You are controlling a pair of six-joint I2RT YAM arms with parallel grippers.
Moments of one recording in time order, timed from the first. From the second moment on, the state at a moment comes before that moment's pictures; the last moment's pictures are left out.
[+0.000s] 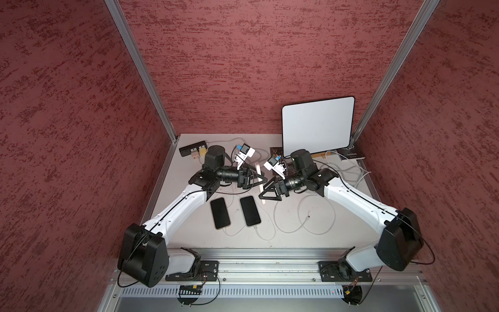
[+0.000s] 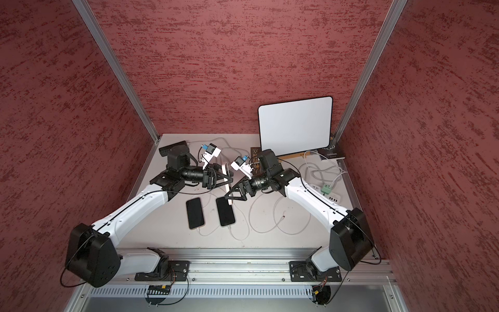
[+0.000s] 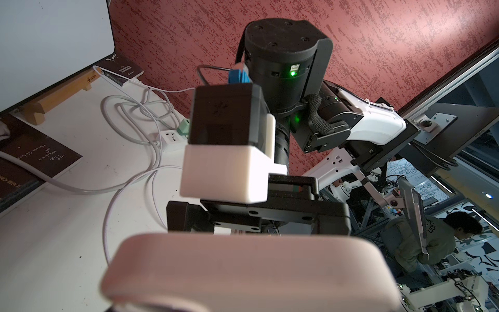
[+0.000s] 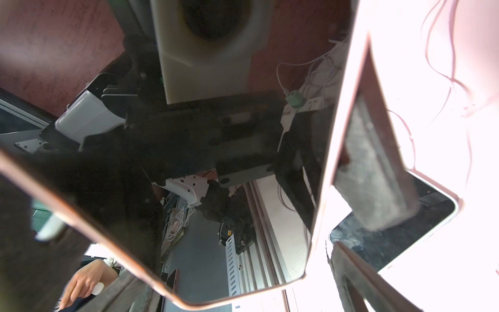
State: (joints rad) left arm -0.39 1.32 1.00 0.02 1.17 -0.42; right arm 0.60 1.48 1.19 -0.40 -1.07 0.20
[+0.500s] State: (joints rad) left arm -0.40 1.32 1.00 0.02 1.18 -0.43; right arm 0.60 1.48 1.19 -0.35 -1.12 0.20
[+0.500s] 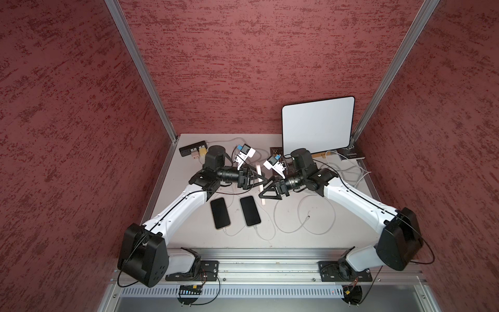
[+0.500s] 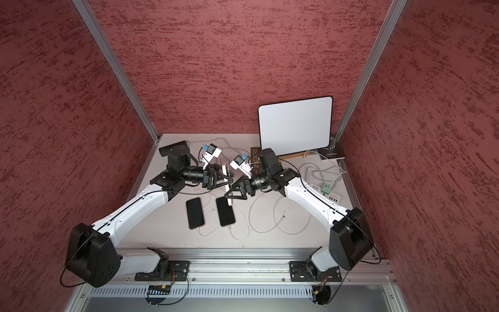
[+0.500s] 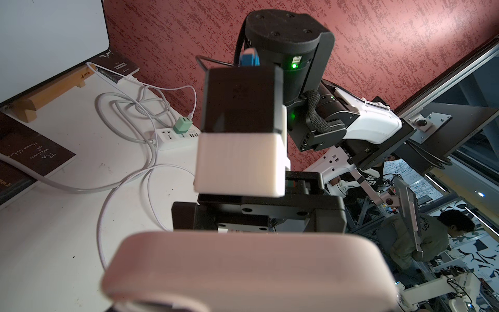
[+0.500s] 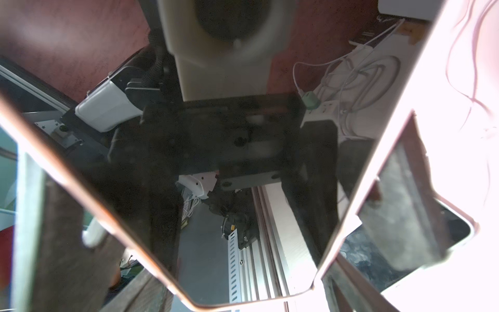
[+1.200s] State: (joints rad) left arm -0.34 1.27 0.97 0.09 1.01 -0.49; right arm 0.60 1.49 1.19 -0.43 -1.02 0.19
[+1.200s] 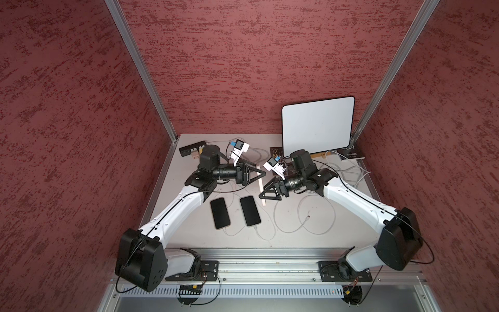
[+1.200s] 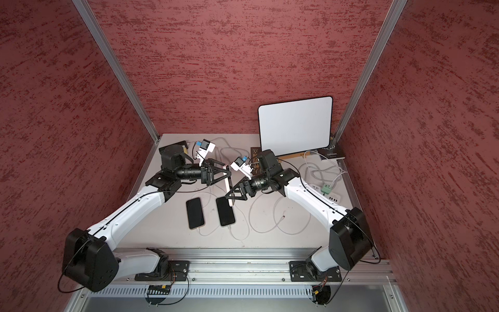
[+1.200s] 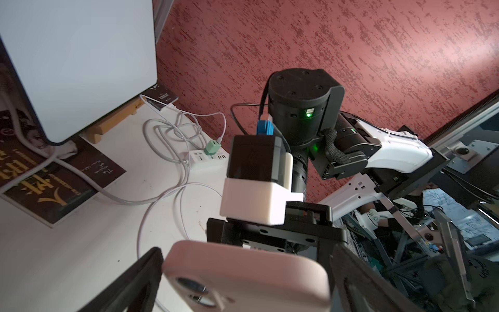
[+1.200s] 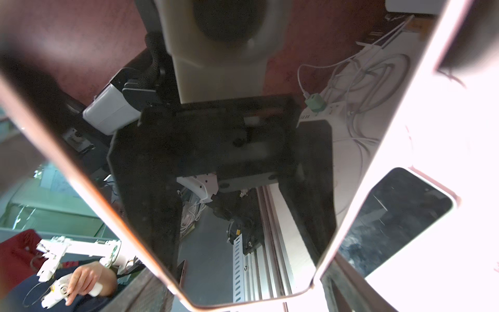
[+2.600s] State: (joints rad) left arm -0.31 1.16 0.87 -0.05 0.26 -0.49; right arm 0.66 2.02 1.51 -1.18 0.02 0.37
